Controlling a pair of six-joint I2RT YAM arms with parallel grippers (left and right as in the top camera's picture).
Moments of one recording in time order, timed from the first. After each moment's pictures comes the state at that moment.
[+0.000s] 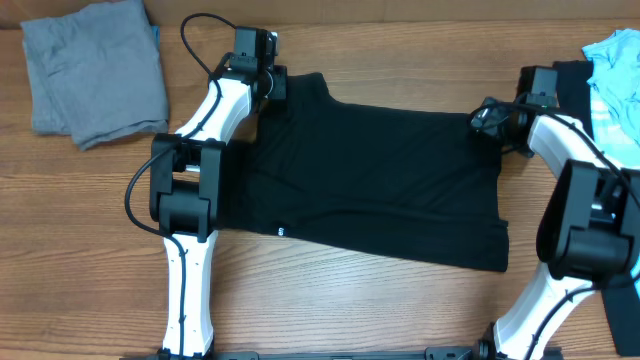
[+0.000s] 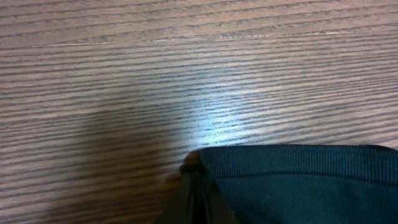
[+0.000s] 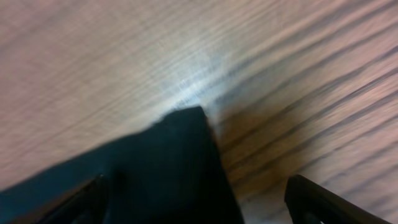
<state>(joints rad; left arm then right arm) -0.18 2.47 1.95 -0.40 0.09 -0.14 -0.19 2.07 1.37 -0.41 0.04 0.34</state>
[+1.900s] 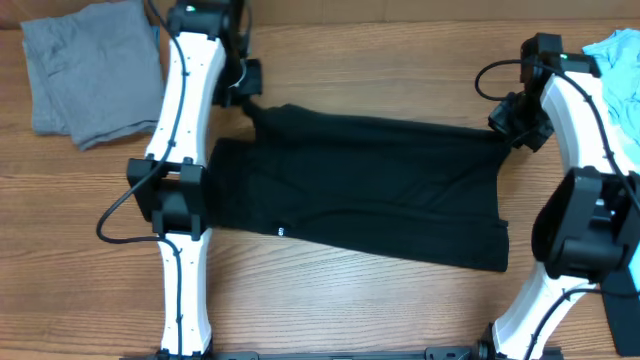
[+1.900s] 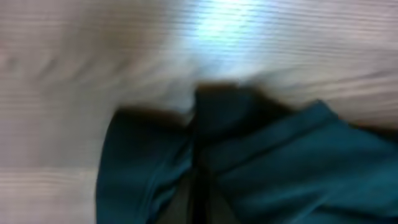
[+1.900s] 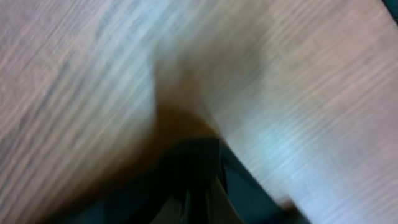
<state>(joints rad) -0.11 2.47 2.59 -1.61 0.10 -0.21 -0.16 2.06 1.77 -1.23 0.10 0.63</state>
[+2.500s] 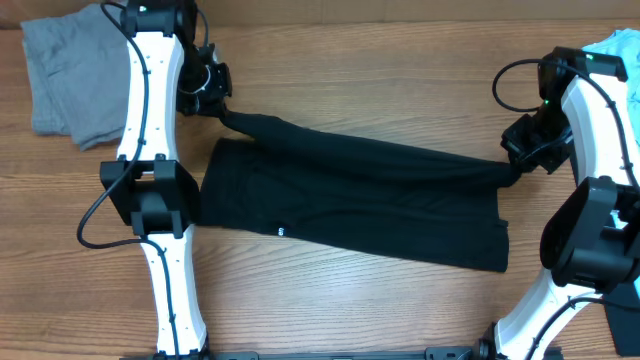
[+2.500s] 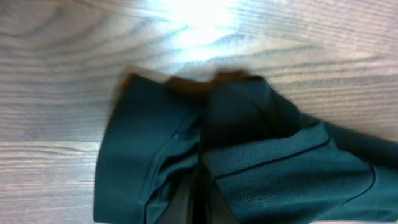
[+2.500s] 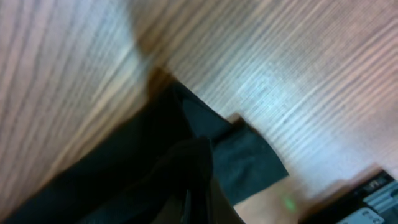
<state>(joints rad) 0.00 2.47 2.56 -1.69 0.25 -0.18 -0.21 2.02 1.78 -1.51 0.04 0.67</state>
